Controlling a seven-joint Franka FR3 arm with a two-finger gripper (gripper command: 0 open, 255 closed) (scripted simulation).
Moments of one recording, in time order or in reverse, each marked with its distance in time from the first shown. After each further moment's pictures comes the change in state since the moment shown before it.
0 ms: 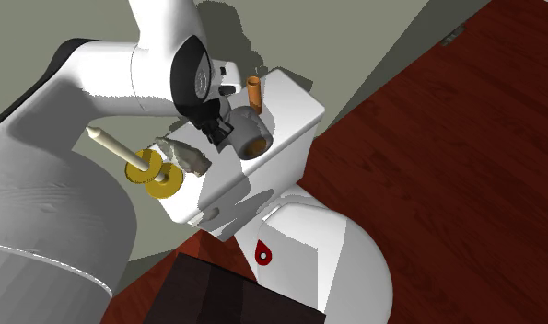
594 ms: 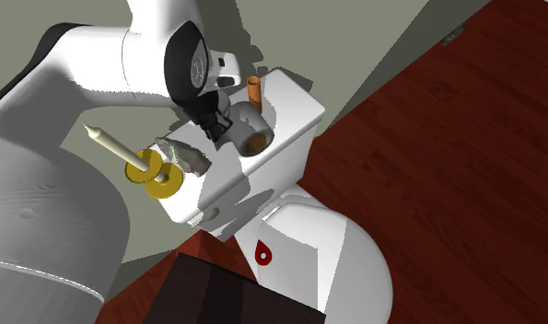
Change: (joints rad) arm -0.001 -0.005 -0.001 0.046 0.002 -0.053 -0.003
